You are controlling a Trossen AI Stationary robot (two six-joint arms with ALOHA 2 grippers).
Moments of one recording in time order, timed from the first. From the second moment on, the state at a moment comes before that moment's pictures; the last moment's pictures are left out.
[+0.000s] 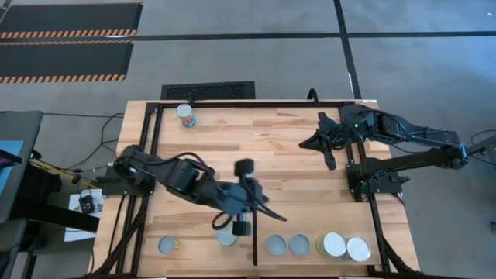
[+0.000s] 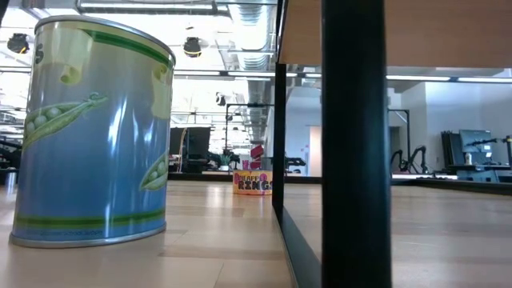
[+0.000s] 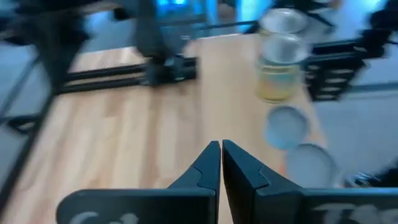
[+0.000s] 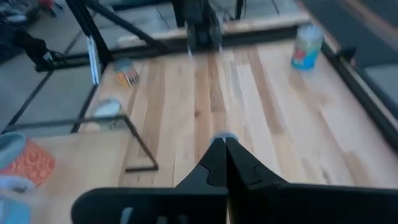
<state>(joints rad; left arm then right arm) -0.42 1.96 2.35 -1.06 -0.39 -0.17 -0.16 0.88 1.04 -0.60 -0.19 0.05</state>
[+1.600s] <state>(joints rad) 0.75 1.27 1.07 -0.97 -0.10 -0.02 -0.14 1.08 0.80 0.04 -0.05 0.26</state>
